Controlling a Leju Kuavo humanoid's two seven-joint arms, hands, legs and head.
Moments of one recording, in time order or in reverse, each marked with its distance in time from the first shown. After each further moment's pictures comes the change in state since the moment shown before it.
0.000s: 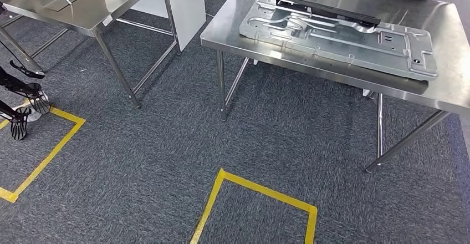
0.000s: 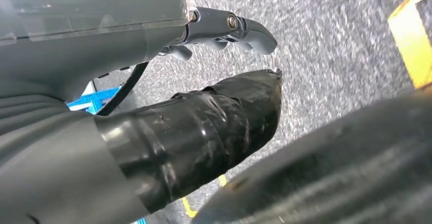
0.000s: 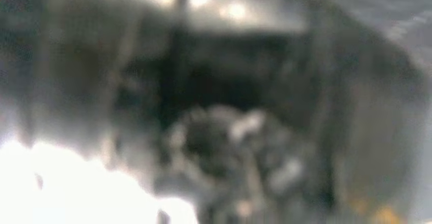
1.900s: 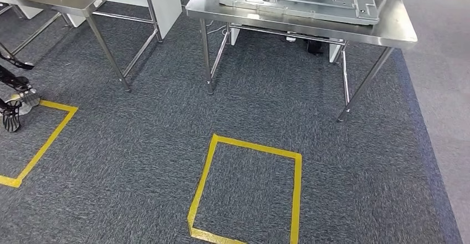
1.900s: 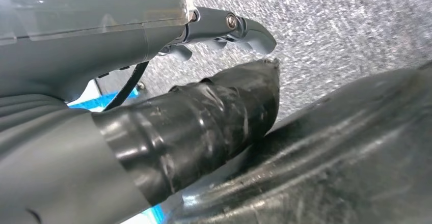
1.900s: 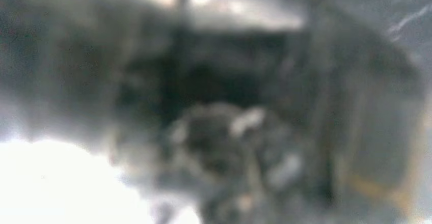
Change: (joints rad) left arm 0.009 -0.004 -0.005 -0.008 0.050 -0.043 -0.005; right arm 0.003 0.012 -0.002 0.001 -0.017 0.005 -0.001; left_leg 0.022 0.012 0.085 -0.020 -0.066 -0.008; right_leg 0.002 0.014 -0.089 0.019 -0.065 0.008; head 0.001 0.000
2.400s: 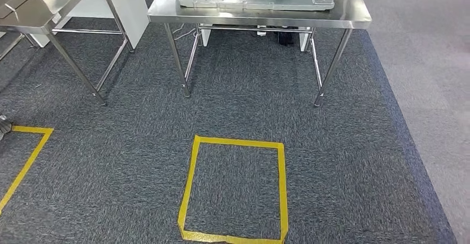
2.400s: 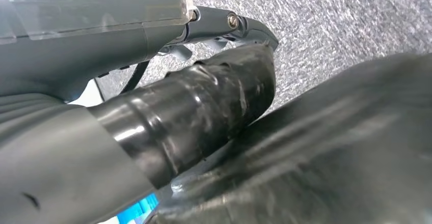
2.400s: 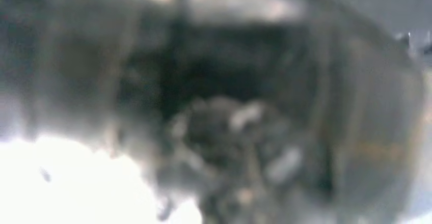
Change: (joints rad) left arm 0.001 -0.002 0.004 0.000 0.020 0.002 -0.002; right arm 0.003 0.001 -0.002 0.000 -0.018 -0.075 -0.060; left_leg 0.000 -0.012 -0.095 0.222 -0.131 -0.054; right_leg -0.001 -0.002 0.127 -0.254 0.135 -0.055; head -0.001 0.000
